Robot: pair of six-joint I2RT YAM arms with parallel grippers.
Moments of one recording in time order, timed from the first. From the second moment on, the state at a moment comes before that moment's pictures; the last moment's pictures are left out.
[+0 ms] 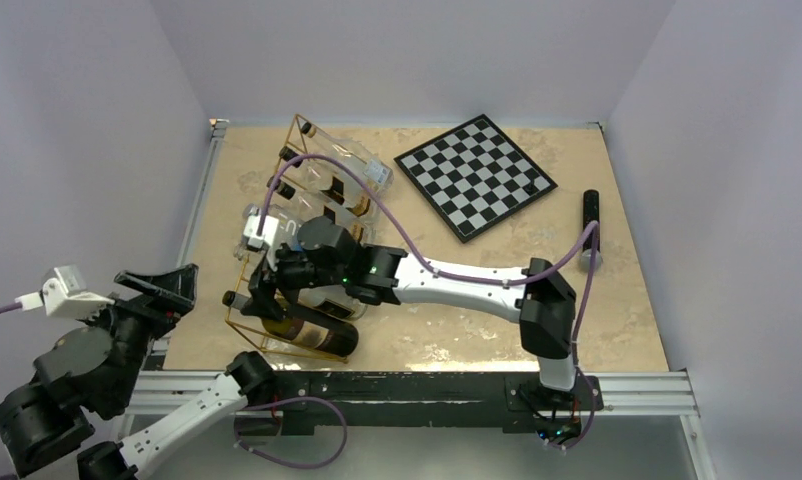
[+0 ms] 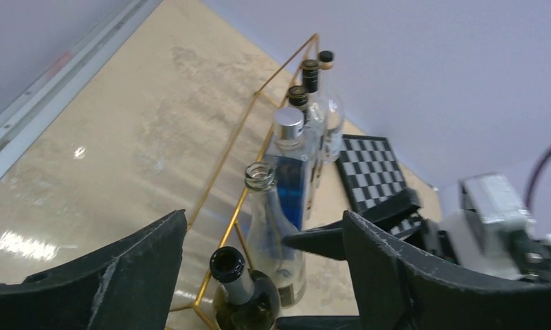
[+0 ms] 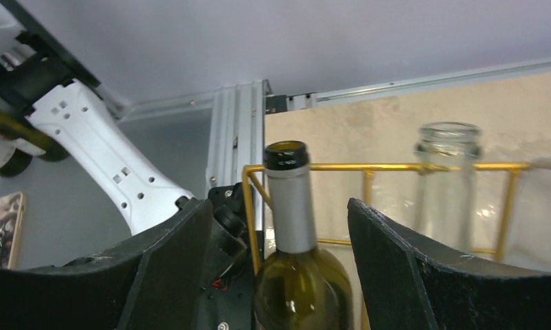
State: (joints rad) left arm -0.81 0.34 1.35 -1.38 -0.90 -0.96; right arm 1.24 1.89 1.67 0.03 -0.29 0.14
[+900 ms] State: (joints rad) left arm -0.81 0.14 1.24 -1.07 -0.80 -0.53; right arm 1.29 2.10 1.78 0.04 -0.34 0.07
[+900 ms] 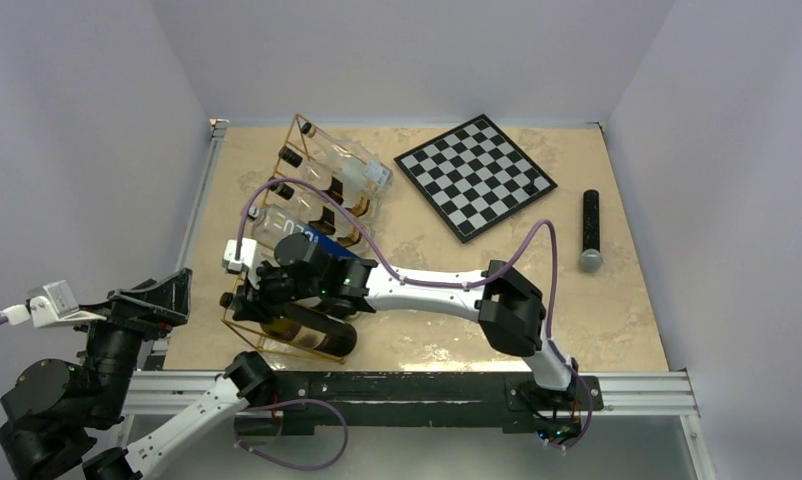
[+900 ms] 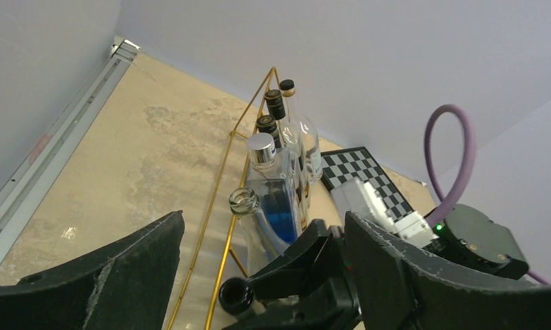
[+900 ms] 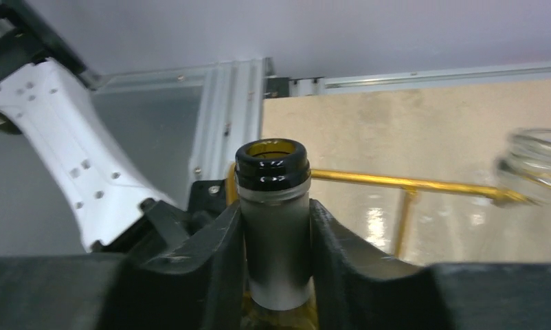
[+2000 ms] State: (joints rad) left arm -0.81 0.24 0.99 -0.78 -0.76 -0.30; right arm 1.27 1.55 1.44 0.06 -0.12 0.10
